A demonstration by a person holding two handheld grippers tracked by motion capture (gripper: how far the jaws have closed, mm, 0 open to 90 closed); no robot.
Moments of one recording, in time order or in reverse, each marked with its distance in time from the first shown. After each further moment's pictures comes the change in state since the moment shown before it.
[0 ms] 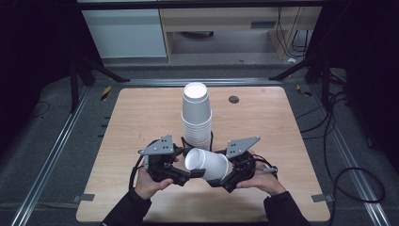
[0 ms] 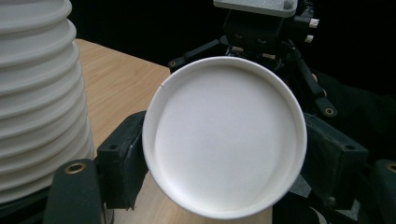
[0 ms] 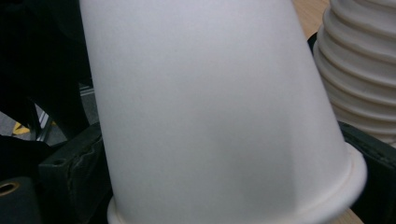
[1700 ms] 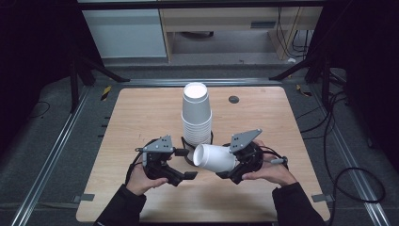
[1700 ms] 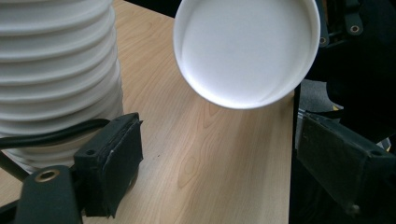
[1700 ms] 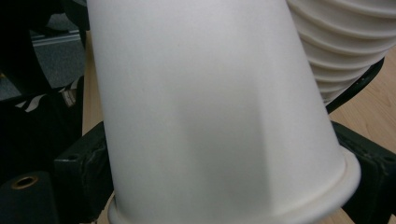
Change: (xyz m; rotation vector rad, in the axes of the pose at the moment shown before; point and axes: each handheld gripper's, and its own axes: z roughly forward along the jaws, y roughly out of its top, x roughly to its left) left arm 0.019 -0.014 -0.004 0.176 0.037 -0.018; right arm -0.011 0.016 -0.023 0.187 -0.126 -0.095
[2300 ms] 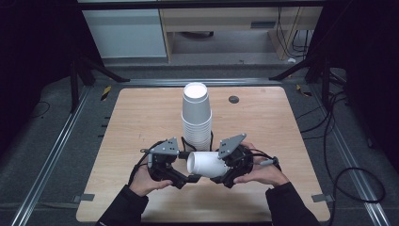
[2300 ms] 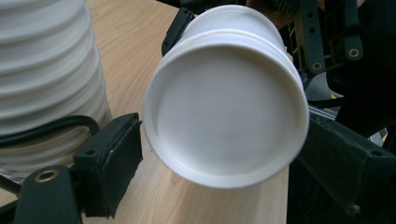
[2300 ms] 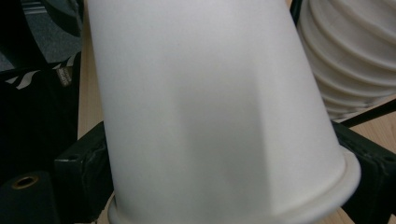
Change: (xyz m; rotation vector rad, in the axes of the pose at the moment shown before) left arm -0.004 0.000 0.013 0.043 -0.015 0.008; right arm 0.009 0.007 0.025 0.104 0.016 -0.060
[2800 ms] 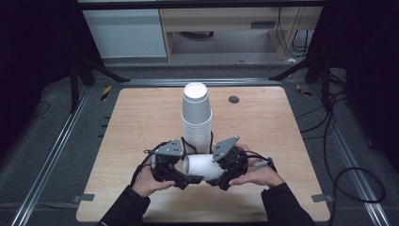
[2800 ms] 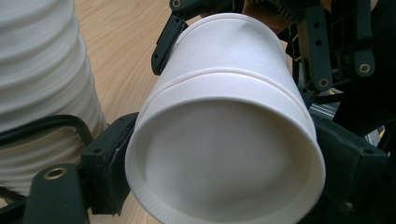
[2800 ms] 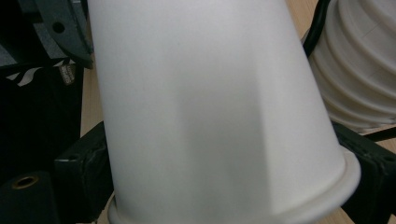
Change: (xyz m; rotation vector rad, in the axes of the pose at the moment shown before) left arm -0.001 0.000 0.007 0.020 -0.011 -0.002; right arm 0.006 0.007 0.011 0.020 0.015 -0.021
